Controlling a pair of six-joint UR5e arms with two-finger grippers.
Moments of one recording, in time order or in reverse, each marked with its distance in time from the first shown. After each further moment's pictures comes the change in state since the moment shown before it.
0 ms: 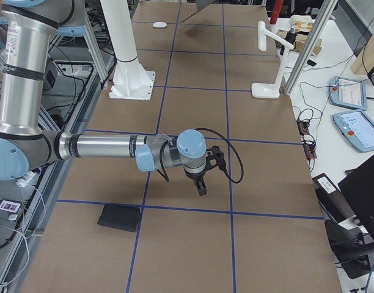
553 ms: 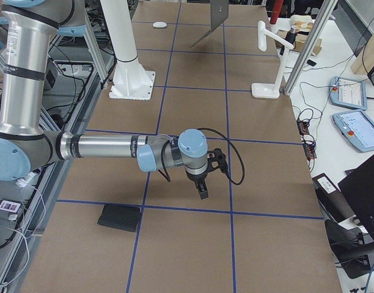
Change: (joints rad) left arm 0.394 -0.437 0.006 0.086 0.048 -0.682; right arm 0.000 0.006 -0.009 0.000 -0.044 0.018
